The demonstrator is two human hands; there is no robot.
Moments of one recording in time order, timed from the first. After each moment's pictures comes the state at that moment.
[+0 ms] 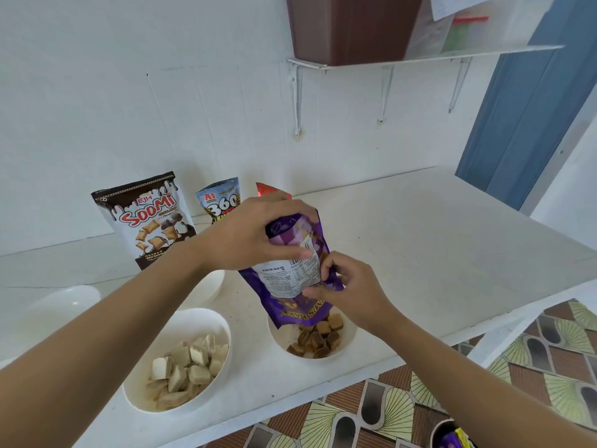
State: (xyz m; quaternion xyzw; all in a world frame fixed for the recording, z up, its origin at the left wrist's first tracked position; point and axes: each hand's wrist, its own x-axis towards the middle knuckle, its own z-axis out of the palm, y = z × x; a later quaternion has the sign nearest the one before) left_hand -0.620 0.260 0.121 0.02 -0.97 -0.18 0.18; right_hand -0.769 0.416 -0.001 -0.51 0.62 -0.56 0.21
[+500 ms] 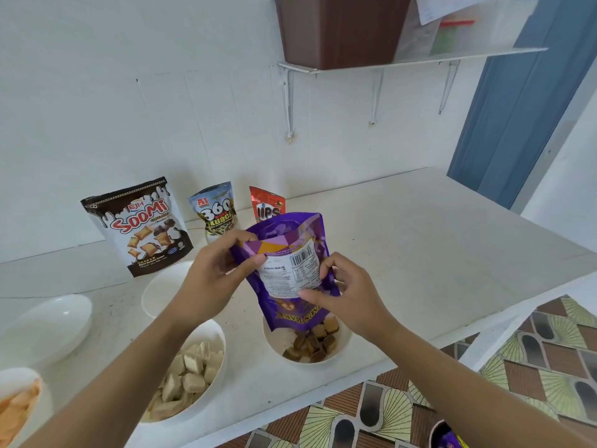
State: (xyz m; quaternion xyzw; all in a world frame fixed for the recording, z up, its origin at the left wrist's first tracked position) left_hand -0.582 0.265 0.052 0.16 -0.79 -0.49 0.33; right_hand -0.766 0.421 -0.002 -0.47 0.62 -0.59 0.24
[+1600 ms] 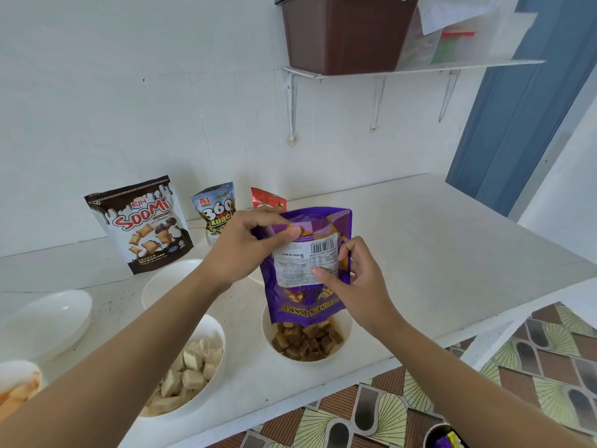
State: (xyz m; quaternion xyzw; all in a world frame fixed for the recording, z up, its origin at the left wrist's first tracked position) left_hand -0.622 0.280 0.095 0.17 -0.79 -0.51 0.31; right_hand -0.768 0.423 0.011 -0.44 0.63 -0.62 0.16
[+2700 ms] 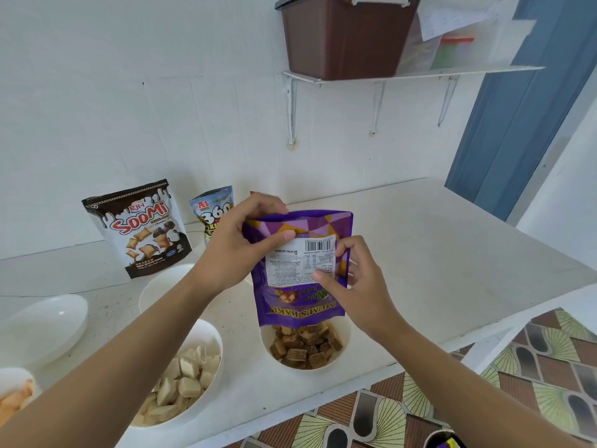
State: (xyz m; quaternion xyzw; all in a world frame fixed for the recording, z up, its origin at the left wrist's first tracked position) left_hand -0.620 0.269 0.094 0.11 -0.81 -0.45 0.37; right_hand -0.768 0.424 0.023 -0.46 0.63 -0.61 0.14
